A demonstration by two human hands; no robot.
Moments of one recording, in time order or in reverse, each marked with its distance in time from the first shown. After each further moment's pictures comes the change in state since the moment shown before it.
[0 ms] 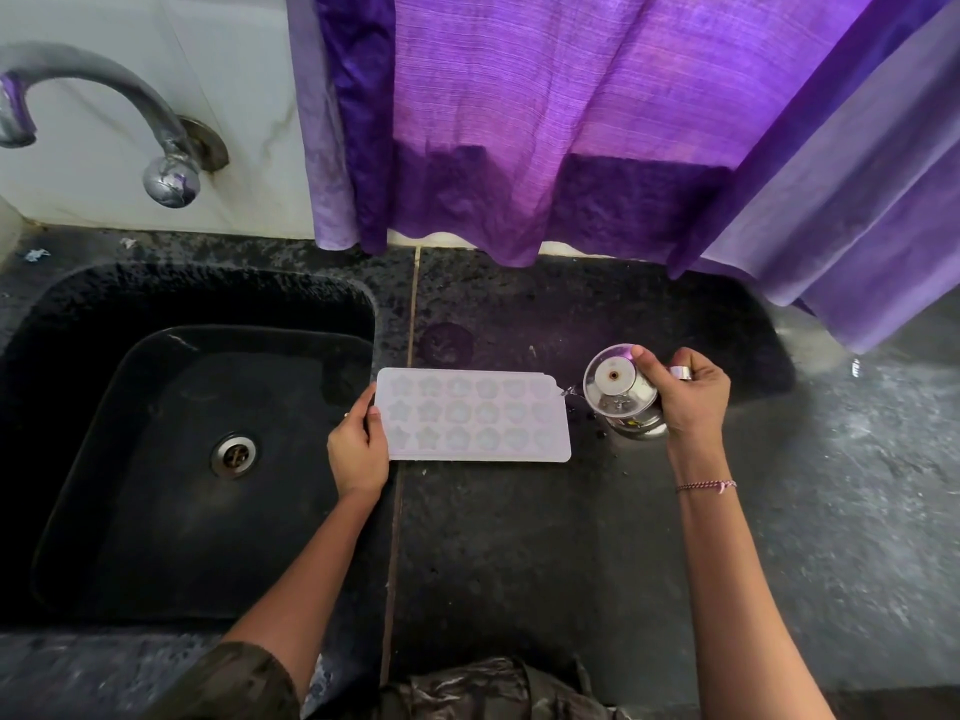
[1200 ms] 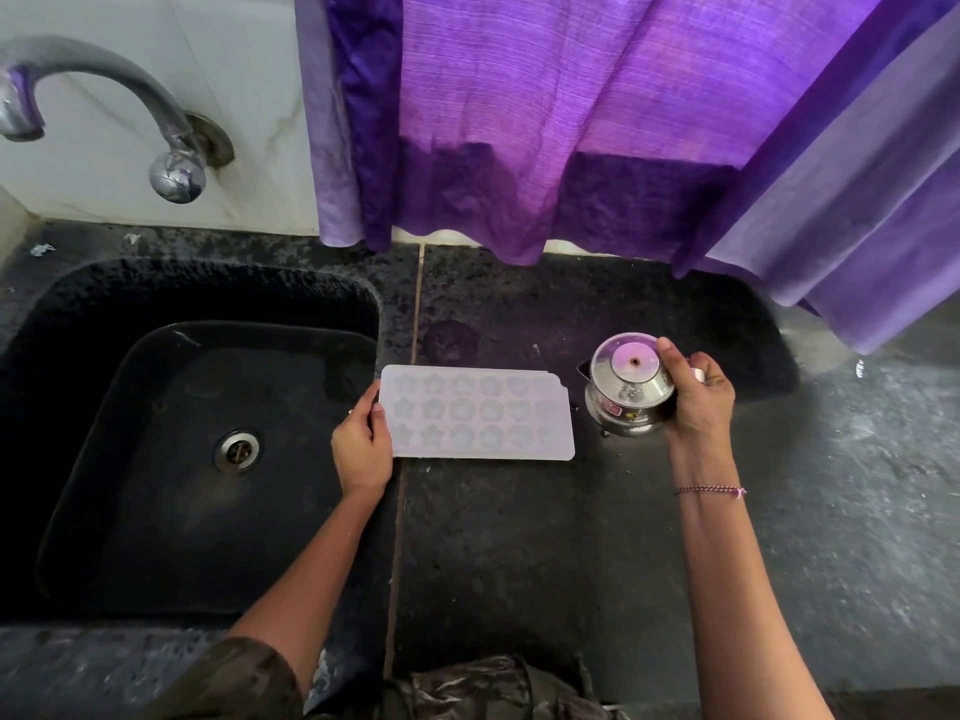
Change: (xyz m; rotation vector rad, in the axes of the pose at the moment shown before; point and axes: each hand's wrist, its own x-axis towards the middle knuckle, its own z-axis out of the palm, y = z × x) left_hand 0.001 0.001 0.000 0.012 0.003 0.025; right_hand -0.005 -0.006 0.005 0.378 0.092 0.156
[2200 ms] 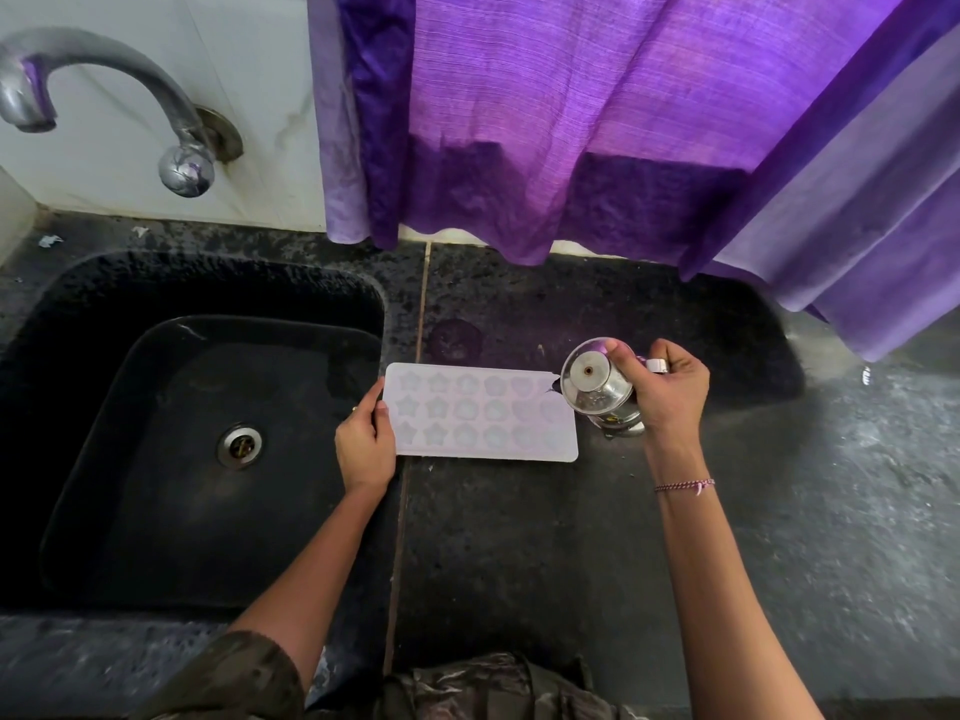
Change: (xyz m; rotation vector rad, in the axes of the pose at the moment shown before) left_hand 0.001 -0.006 0.002 -0.006 0.007 0.006; right_hand -0.020 0.000 0.029 -0.423 -0.126 -0.184
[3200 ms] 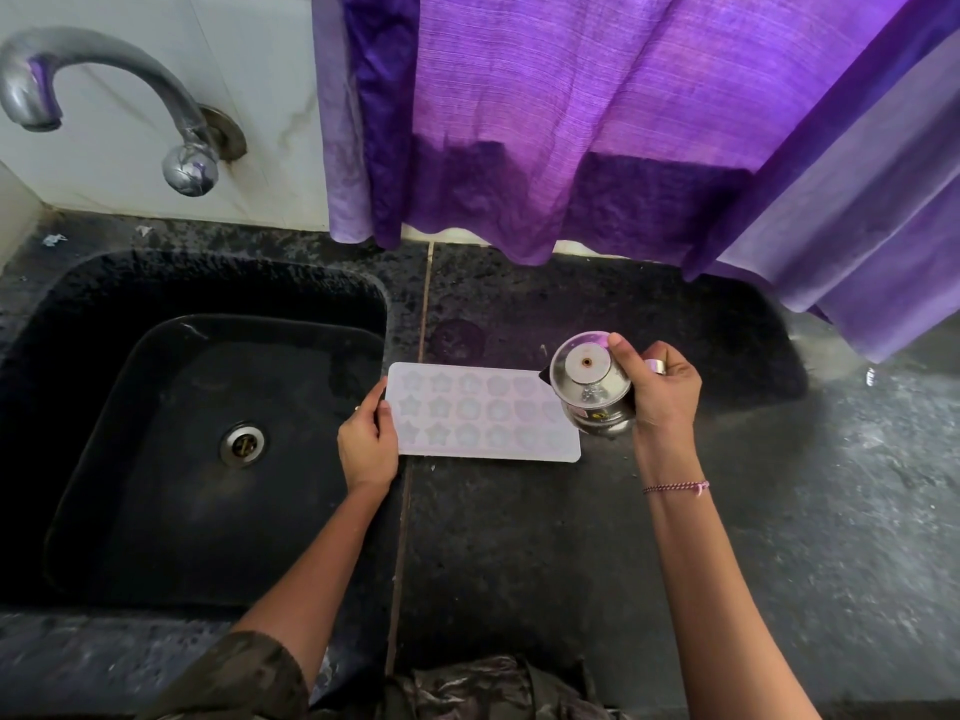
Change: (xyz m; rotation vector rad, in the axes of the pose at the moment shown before) left_hand -0.001 0.002 -0.001 -0.002 0.000 -0.009; right_hand -0.005 -0.001 0.012 0.259 0.039 0.109
